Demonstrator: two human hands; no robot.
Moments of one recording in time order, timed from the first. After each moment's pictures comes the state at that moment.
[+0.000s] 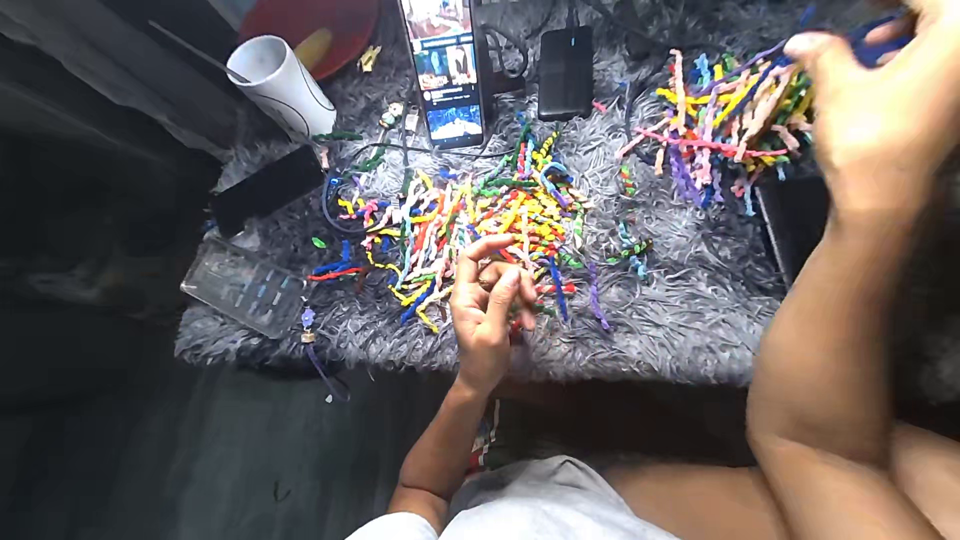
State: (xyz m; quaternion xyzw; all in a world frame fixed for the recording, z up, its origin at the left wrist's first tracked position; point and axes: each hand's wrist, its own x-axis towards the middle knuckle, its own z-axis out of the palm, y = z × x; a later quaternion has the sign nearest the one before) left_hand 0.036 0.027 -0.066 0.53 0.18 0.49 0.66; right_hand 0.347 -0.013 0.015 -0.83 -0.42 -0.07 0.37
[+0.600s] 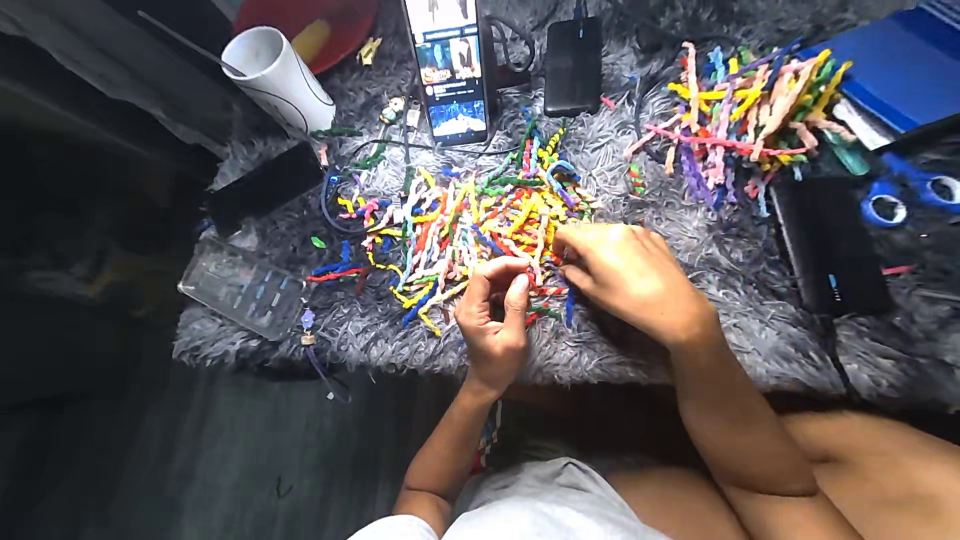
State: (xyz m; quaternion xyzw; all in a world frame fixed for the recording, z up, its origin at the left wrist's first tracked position) left_hand 0.040 0.030 -0.089 0.66 0.23 0.57 0.44; right_hand 0.202 -0.010 -0.037 -0.71 -0.66 0.12 0.19
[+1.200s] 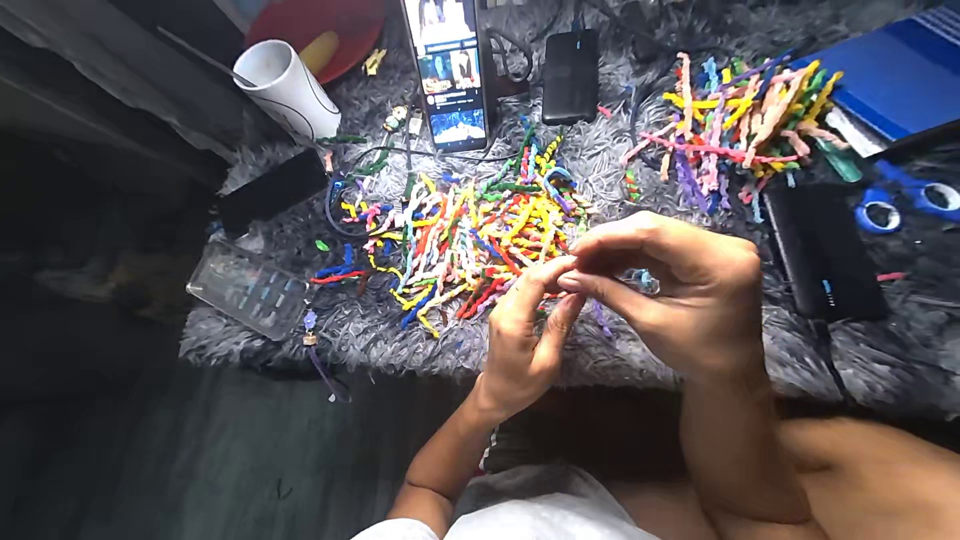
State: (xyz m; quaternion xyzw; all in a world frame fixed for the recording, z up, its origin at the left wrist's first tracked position) left_hand 0.048 0.016 -0.066 0.74 0.16 0.46 0.46; right_hand 0.195 -0.038 -0.012 -0.52 -0.62 0.10 0.58
